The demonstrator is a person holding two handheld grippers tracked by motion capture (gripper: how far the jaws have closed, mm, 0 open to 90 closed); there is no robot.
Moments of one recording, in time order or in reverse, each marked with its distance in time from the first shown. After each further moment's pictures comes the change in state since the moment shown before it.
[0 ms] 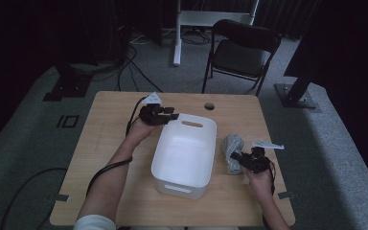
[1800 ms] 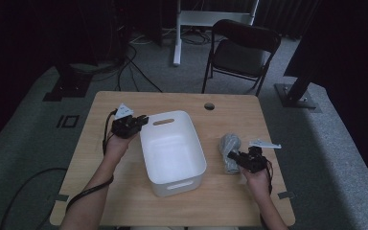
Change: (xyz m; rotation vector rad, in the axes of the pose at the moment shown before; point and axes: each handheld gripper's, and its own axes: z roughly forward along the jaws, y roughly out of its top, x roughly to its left) left arm -0.012 -0.051 -0.090 -0.037 0.334 -0.142; right arm 0.009 0.003 0.004 -0.002 0.012 -0.016
